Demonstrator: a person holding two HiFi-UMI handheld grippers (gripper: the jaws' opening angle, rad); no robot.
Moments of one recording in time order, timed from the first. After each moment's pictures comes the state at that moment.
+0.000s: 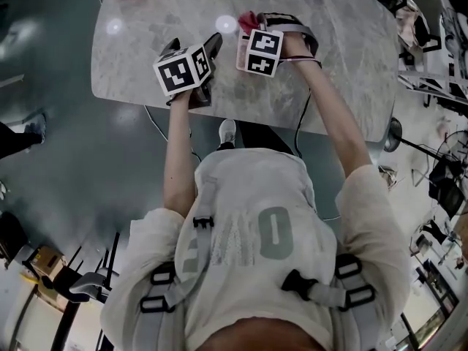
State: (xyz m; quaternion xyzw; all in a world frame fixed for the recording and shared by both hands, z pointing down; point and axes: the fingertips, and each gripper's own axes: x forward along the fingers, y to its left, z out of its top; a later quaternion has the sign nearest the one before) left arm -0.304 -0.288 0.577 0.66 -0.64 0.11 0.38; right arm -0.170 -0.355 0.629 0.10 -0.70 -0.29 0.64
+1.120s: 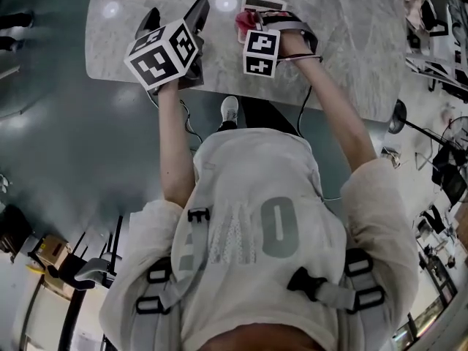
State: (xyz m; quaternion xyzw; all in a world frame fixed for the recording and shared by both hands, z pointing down) left arm -0.329 -0.288 0.510 0.66 -0.68 0.06 0.30; right arm -0.163 -0.290 0.665 0.05 -0.69 -0.29 0.66
